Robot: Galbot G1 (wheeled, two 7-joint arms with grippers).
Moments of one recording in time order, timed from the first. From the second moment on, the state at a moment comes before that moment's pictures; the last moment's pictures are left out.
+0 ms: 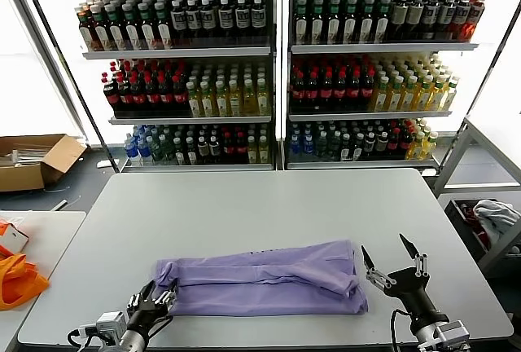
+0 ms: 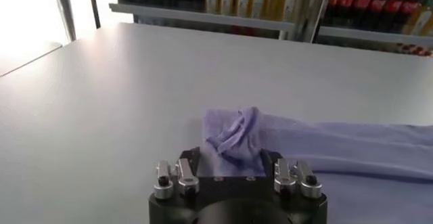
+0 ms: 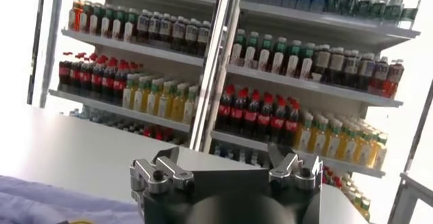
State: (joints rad) left arm 1.61 -1.27 -0.55 -2.06 -0.49 0.51 -0.19; right arm -1.67 1.20 0.70 2.15 0.16 0.00 -0.10
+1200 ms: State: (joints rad) left arm 1.49 -0.91 -0.96 -1.88 -0.69 0.36 0.14; right arm -1.62 1.19 0.69 2.16 0.24 -0.02 -0.09
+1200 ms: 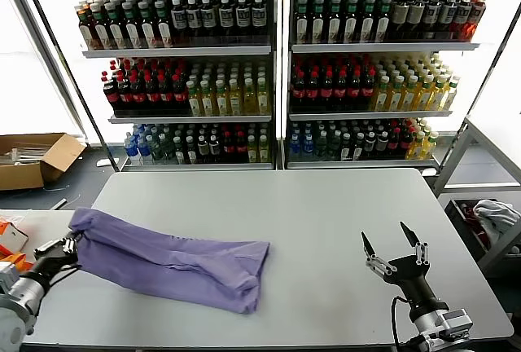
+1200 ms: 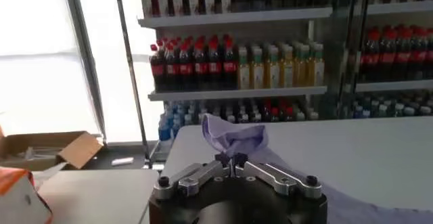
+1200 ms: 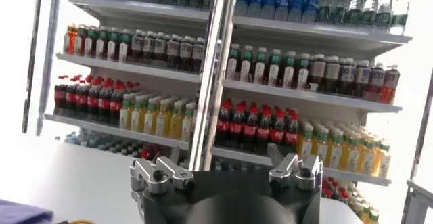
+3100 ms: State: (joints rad) left arm 1.41 -1.15 -0.26 -2.04 -0.66 0.31 -0.05; right arm -1.64 1.25 0.66 2.21 0.20 -0.07 -0.10
